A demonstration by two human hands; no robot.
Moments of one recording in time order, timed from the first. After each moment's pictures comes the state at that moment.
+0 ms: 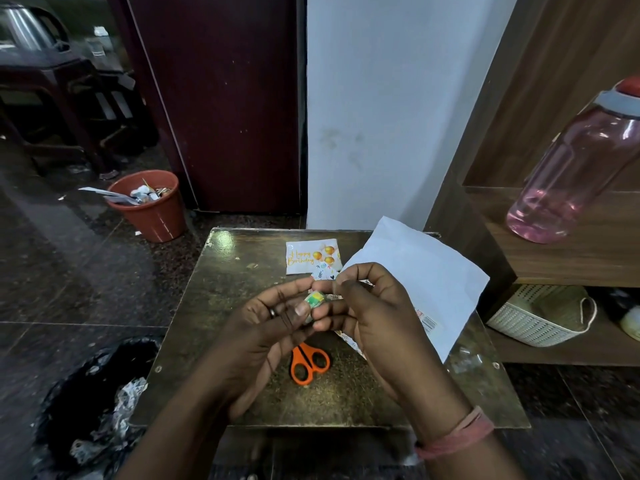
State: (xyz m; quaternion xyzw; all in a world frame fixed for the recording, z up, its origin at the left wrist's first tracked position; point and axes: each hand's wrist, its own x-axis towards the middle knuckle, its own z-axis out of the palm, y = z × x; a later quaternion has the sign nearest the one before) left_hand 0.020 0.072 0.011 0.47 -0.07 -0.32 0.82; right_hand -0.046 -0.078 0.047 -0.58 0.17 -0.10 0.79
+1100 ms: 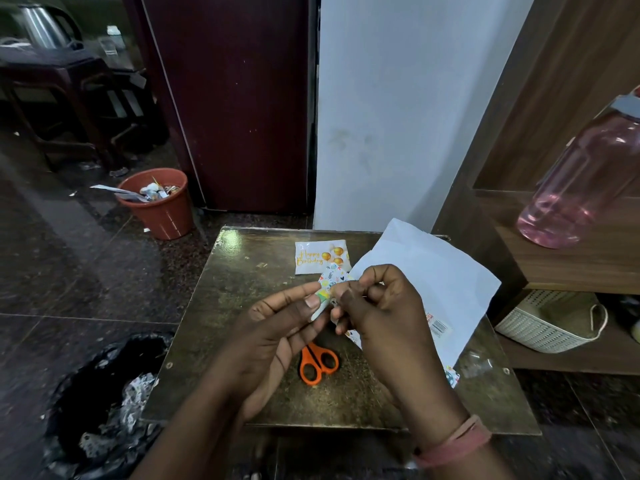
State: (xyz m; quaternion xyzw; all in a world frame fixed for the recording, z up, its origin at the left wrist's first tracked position) left_hand 0.018 0.070 0.009 0.47 -0.02 -0.30 0.83; right_hand -0.043 -0.070 0.037 -0.64 0.19 -0.19 0.72
